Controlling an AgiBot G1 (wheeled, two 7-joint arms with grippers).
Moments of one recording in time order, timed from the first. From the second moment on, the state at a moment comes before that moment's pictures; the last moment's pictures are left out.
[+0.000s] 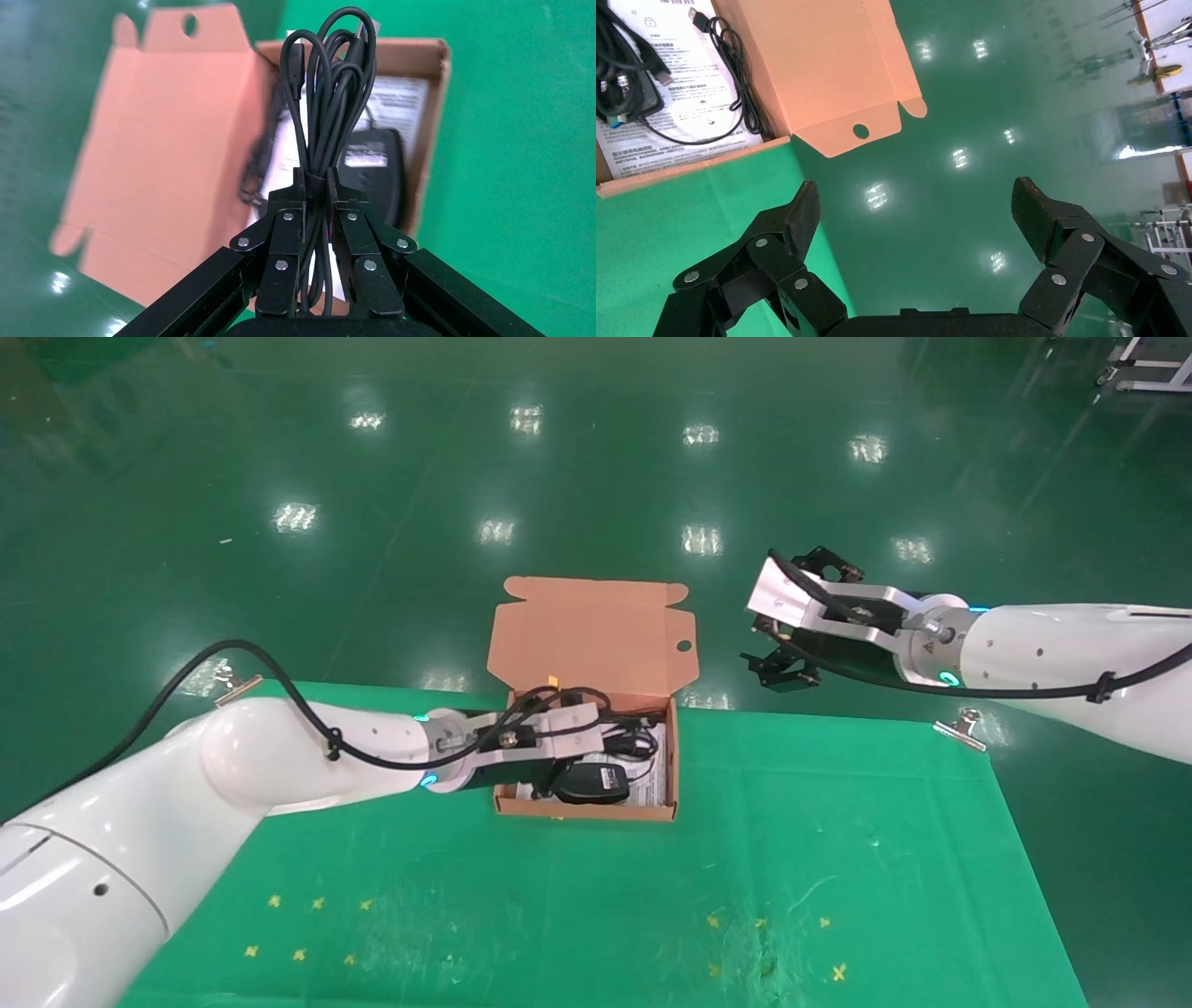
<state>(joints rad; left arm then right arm) -1.53 1.37 0.95 -0.55 1.70 0.66 0.02 1.71 -0.97 -1.24 0.91 -1.69 -0.50 0.39</state>
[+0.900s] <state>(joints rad) -1.59 1.29 0.93 -0.60 1.62 0.66 -0.05 1.77 -0.94 -1.25 0.96 -1.76 -0.51 0.39</state>
